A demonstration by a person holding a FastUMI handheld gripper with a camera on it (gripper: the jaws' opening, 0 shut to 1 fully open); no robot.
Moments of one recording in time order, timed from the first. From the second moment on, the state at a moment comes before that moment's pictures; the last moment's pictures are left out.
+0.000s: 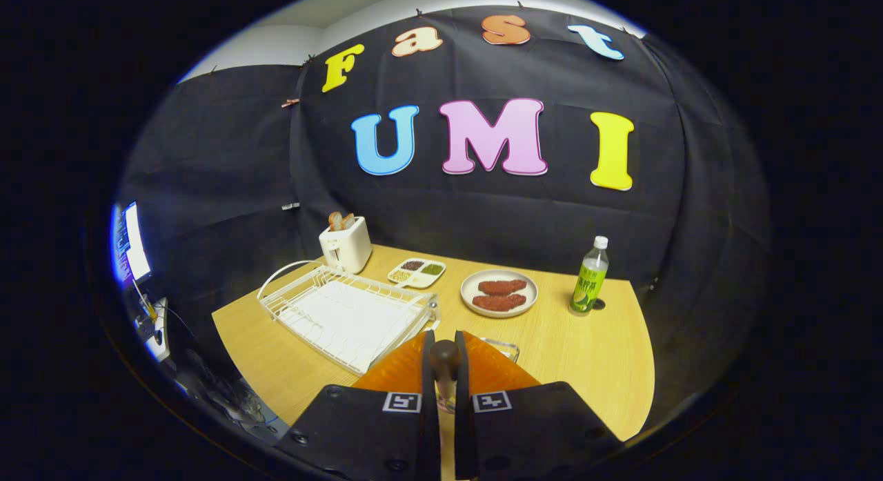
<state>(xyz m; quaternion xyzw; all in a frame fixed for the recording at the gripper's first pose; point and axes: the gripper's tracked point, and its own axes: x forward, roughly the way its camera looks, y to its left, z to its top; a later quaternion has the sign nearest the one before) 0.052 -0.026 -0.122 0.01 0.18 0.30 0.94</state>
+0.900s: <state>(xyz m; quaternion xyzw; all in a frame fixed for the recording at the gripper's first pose) 0.019 0.037 -0.223 -0.04 0.21 0.13 0.97</state>
